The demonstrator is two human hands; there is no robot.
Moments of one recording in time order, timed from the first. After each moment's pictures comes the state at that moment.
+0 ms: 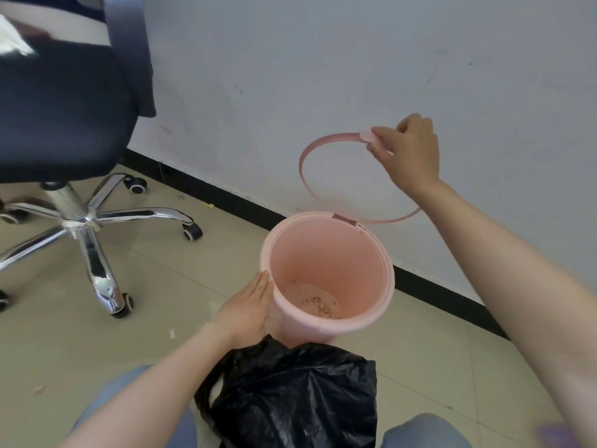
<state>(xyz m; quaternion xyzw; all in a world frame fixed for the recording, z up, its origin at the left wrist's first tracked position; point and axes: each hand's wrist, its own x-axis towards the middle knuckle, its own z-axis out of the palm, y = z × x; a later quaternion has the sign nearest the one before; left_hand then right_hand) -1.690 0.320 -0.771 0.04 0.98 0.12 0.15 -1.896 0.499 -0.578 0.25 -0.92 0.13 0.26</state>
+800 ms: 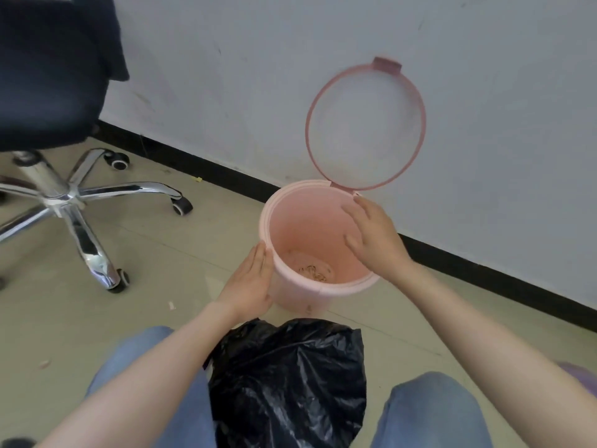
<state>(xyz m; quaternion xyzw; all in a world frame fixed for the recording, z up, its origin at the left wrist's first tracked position) -1.677 0.340 -0.779 0.02 0.97 0.18 0.14 -1.771 0.541 -0.688 0.28 -0.95 0.16 0.03</state>
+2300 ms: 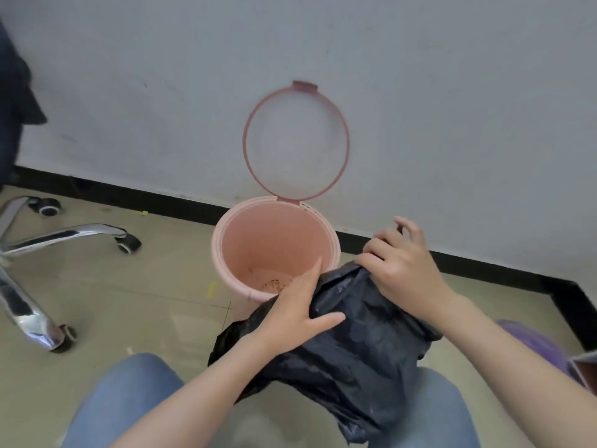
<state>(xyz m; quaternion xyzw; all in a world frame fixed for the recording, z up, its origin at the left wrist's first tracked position) -1.662 0.447 -0.706 0.18 0.85 0.49 0.10 -1.702 0.631 -0.638 0.37 -0.86 -0.11 0.34</state>
